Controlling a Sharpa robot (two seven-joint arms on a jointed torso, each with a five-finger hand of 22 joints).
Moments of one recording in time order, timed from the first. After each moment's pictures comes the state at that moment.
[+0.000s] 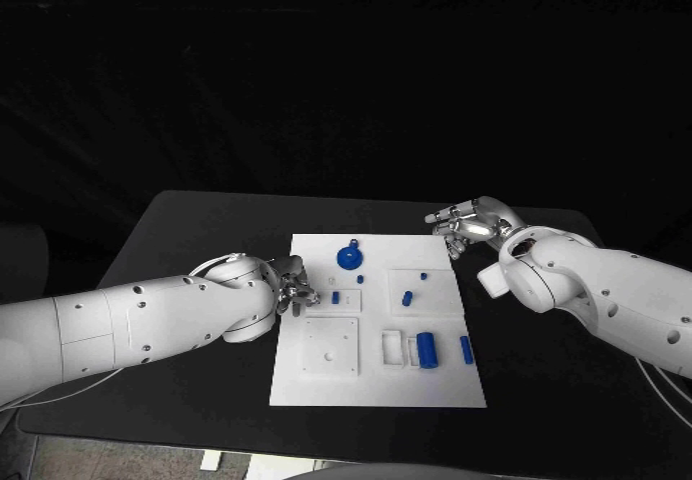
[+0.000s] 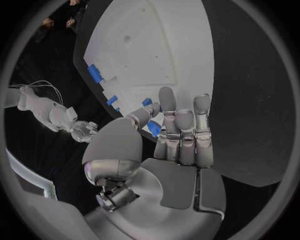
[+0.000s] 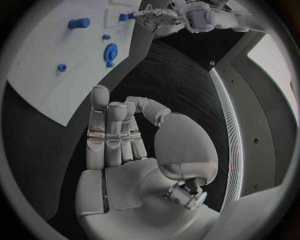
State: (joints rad) left arm 1.24 -0.69 -0.24 1.44 -1.14 -0.22 -0.52; left_hand 0.99 -0.02 0.66 -0.11 0.25 1.20 0.11 0.06 0.66 1.51 -0.04 0.53 0.38 1.24 -0.10 1.32 0.51 0.01 1.18 -0.15 0.60 1.31; right arm 1.03 -0.80 0.19 1.38 -0.75 -0.36 -0.06; right_hand 1.11 -0.09 0.61 -0.28 0.60 1.04 0.11 0.07 0.06 1.16 -0.01 0.87 0.84 1.40 -0.07 0.83 1.00 0.11 1.47 -0.09 0.26 1.31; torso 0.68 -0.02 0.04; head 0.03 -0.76
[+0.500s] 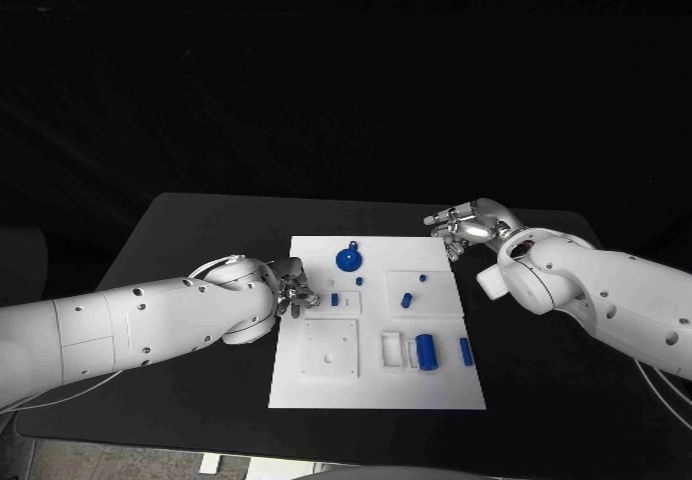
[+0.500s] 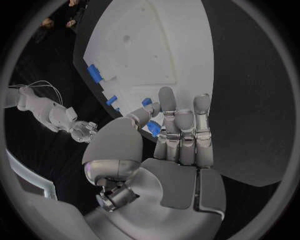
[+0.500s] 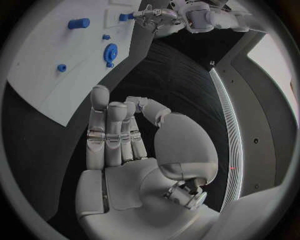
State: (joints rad) left arm 1.24 -0.68 -0.24 1.43 -1.14 -0.22 -0.52; left_hand 1.00 -0.01 0.66 -0.11 0.25 1.20 0.11 0.06 0.66 1.51 -0.04 0.53 0.38 1.24 -0.11 1.32 0.51 0.01 1.18 -0.15 0.60 1.31; right arm 1.03 -0.80 0.19 1.38 -0.75 -0.36 -0.06; right_hand 1.11 -0.09 0.61 -0.28 0.60 1.04 0.11 0.07 0.06 1.16 -0.01 0.87 0.84 1.40 -0.07 0.83 1.00 0.11 1.47 -0.09 0.26 1.31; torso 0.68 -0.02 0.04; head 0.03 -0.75
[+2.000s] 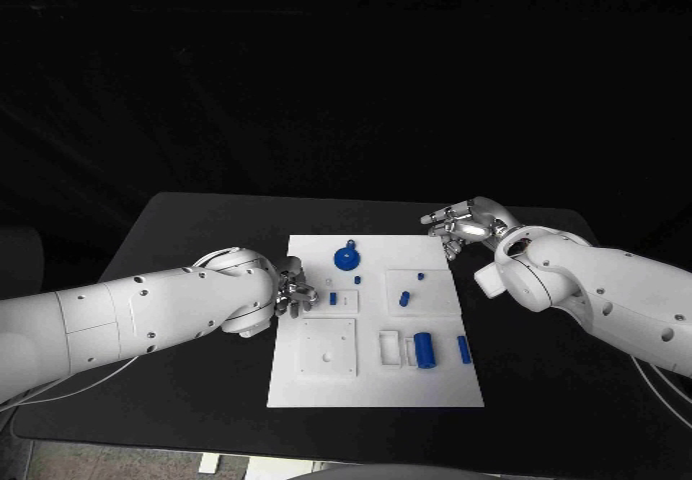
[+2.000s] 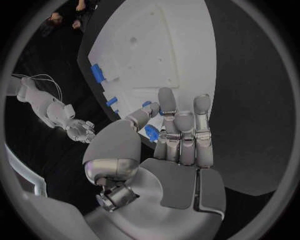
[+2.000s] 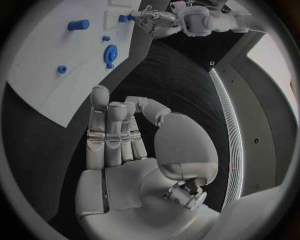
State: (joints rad) left arm 1.25 -0.66 -0.23 1.38 -1.05 -0.11 -0.52; left_hand 0.92 0.02 0.66 -0.18 0.28 1.20 0.11 0.06 0.69 1.51 -0.04 0.55 0.40 1.23 -0.11 1.34 0.52 0.01 1.18 -0.14 0.61 1.31; right arm 1.03 -0.80 0.19 1.38 -0.75 -0.35 -0.06; right_hand 1.12 -0.10 0.62 -0.28 0.60 1.04 0.11 0.07 0.06 1.16 -0.01 0.87 0.84 1.40 -0.07 0.83 1.00 0.11 1.46 -0.10 0.26 1.31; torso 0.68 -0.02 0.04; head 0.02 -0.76
